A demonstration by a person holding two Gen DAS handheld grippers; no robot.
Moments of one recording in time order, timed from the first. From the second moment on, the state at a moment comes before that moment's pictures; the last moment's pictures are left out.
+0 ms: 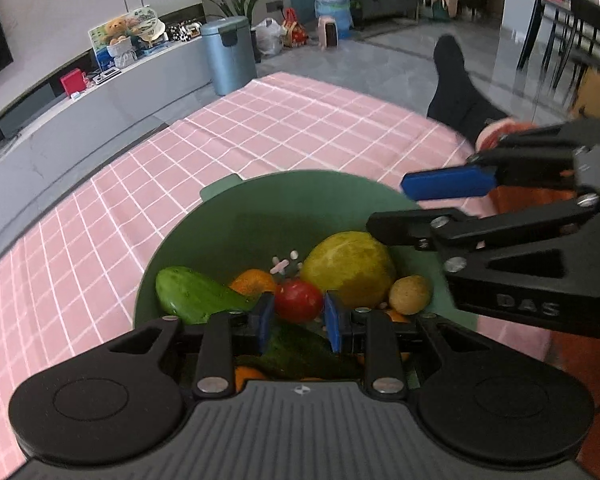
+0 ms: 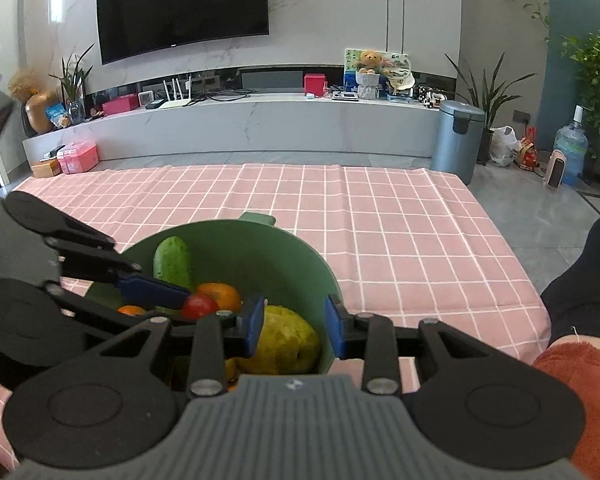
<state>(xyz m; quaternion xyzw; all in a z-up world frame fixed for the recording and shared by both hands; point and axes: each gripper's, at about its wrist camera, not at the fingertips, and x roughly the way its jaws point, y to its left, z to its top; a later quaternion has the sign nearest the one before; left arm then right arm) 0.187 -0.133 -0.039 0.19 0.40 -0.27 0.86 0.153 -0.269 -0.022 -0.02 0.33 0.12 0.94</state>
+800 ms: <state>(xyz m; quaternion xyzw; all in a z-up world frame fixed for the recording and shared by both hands) 0.118 -0.087 0.019 0.15 0.35 -0.22 0.90 0.119 -0.269 0.004 0.01 0.29 0.15 0.94</state>
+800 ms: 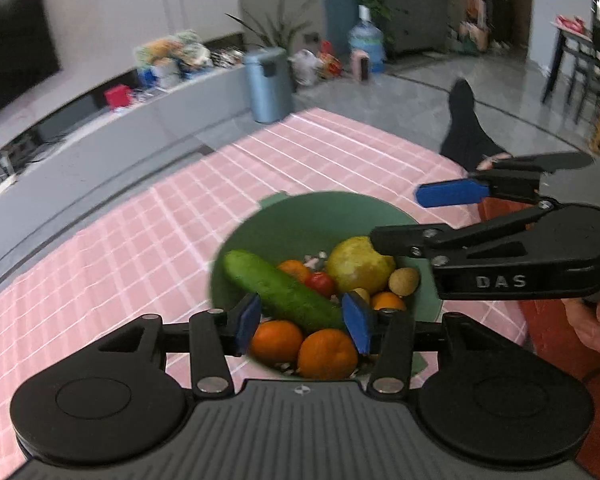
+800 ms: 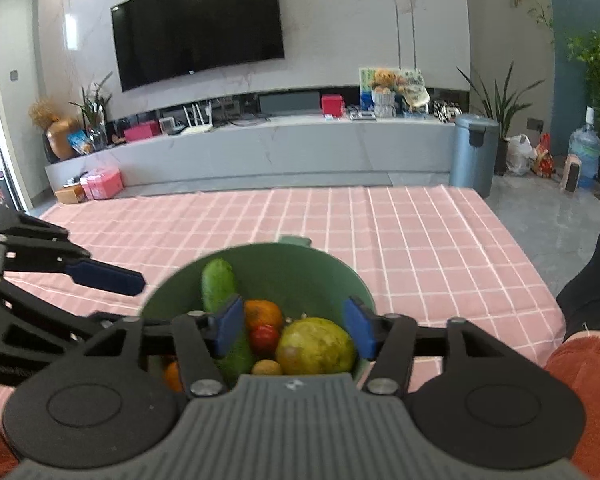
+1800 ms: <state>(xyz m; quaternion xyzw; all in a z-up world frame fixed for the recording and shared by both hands) 0.014 -0.020 0.038 0.01 0.23 0.02 0.97 -0.028 -0.214 0.035 -0.03 0.16 0.12 0.98</state>
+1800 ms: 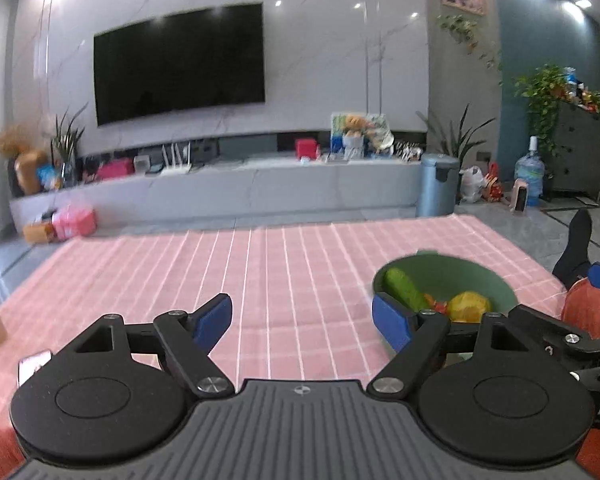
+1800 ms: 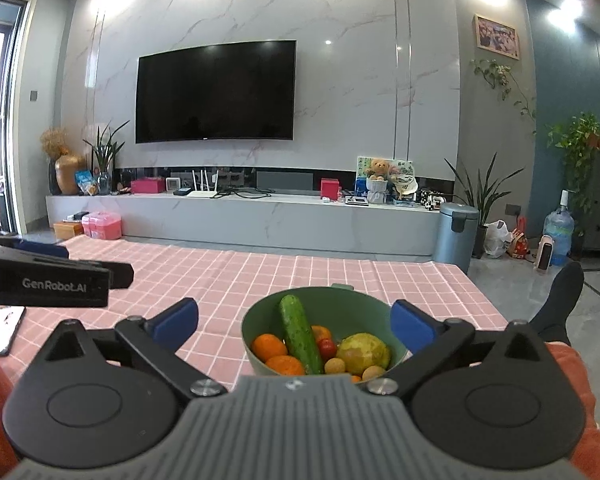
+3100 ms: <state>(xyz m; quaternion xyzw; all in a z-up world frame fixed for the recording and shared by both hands) 0.016 -0.003 0.002 0.00 0.31 0.03 0.95 0.003 -0.207 -0.013 -0.03 0.24 0.11 0.97</state>
